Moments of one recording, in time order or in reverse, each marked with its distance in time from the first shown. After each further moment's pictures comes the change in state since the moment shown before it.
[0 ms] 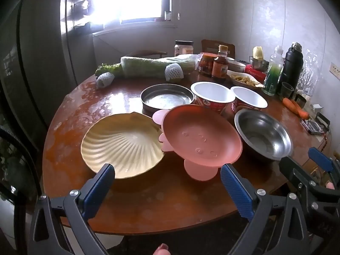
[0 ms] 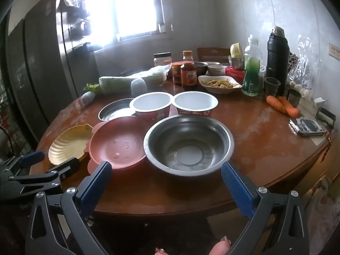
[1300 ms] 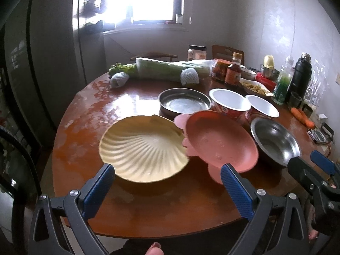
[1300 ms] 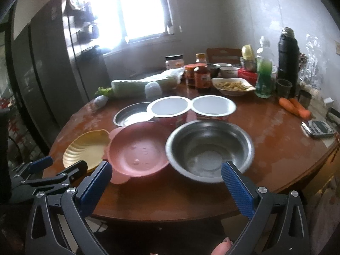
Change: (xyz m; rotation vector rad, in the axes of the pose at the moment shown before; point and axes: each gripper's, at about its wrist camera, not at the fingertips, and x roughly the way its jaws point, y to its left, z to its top) left arm 0.001 0.037 0.001 -0.077 -0.013 0.015; right arm 0.000 0.024 0.009 0.005 -0.005 0.088
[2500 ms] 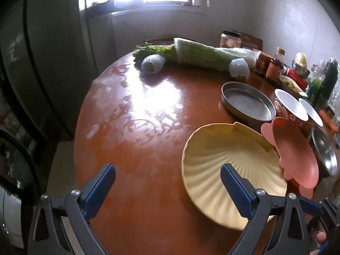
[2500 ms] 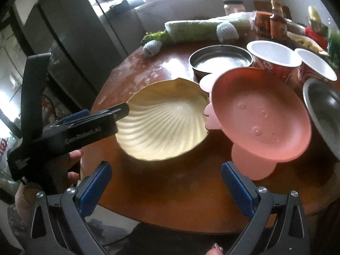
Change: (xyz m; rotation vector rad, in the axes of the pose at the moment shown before) left arm 0.082 0.122 0.044 0.020 0.127 0.030; right arm 0.107 0.130 -0.014 0.019 0.348 0.266
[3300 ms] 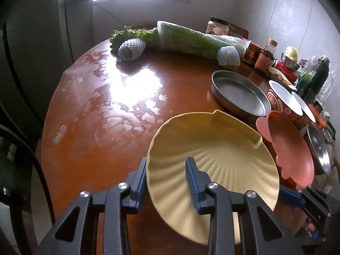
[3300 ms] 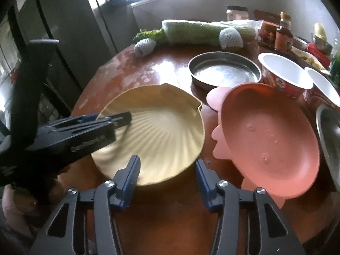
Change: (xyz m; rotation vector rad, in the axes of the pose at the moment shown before) left arm 0.037 0.005 0.012 0.018 0.083 -0.139; right arm 0.042 0.010 0.026 -0.078 -0.003 -0.125
